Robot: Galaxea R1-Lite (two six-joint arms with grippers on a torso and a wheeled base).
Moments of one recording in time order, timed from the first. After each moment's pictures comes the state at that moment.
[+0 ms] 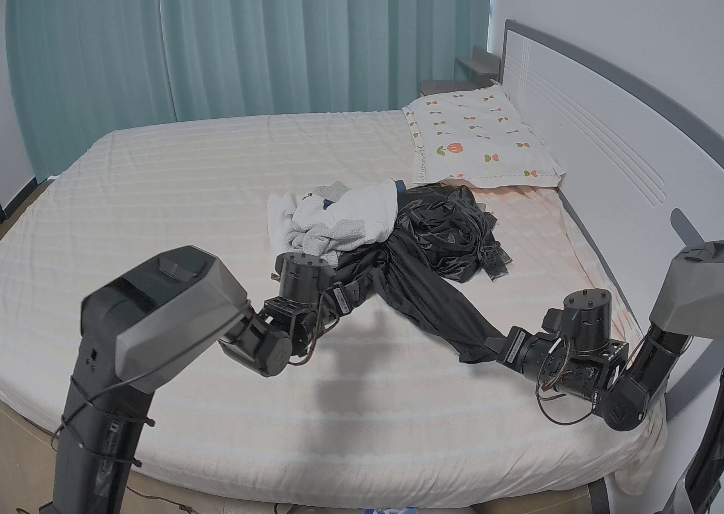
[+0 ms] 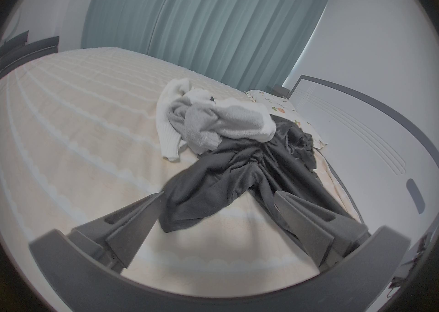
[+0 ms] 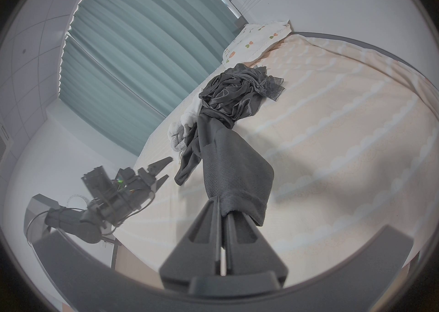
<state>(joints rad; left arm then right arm) -0.48 2.53 -1.35 -0.73 0.24 -0.60 0.43 2.09 -0.44 -1.20 0.03 0.76</state>
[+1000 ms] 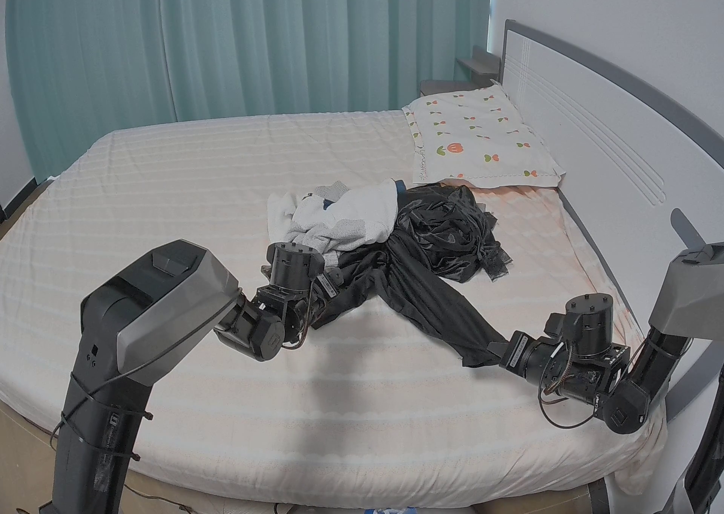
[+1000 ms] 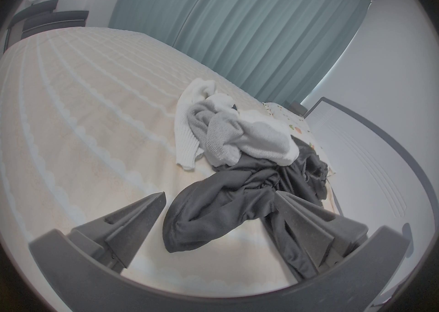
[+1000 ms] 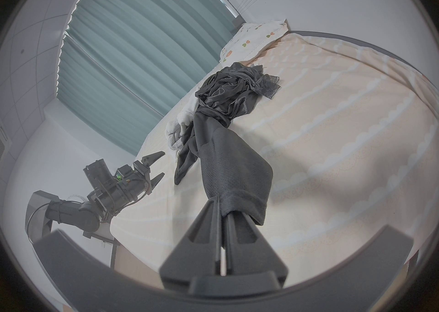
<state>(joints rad) -0.42 2.55 -1.44 -0.64 0.26 -0.78 0.42 2.10 -0.41 -1.22 0.03 0.76</state>
